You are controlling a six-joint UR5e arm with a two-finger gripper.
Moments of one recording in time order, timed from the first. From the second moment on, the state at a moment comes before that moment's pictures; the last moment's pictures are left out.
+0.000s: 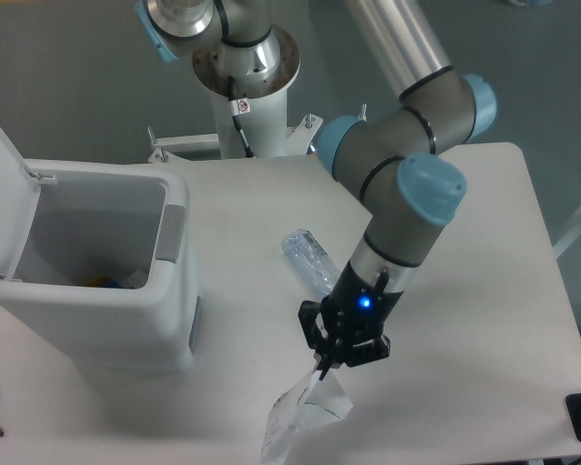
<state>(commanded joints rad) 2.56 -2.01 -1.51 -0.92 0.87 0.82</state>
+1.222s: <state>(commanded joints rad) 2.56 -1.66 -1.66 -0.93 0.57 0.75</state>
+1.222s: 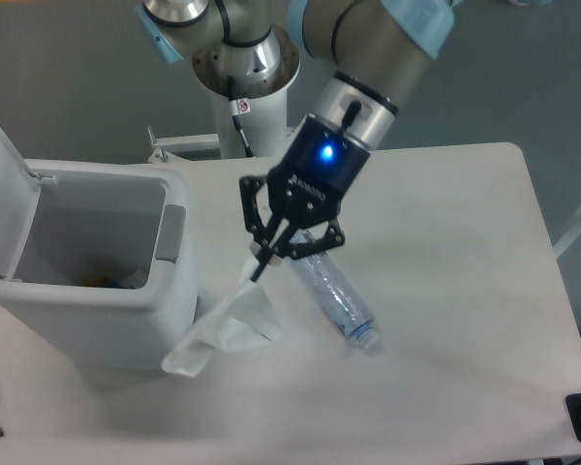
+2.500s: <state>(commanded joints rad) 2.51 -1.56 -1.82 -0.92 0.56 0.95</state>
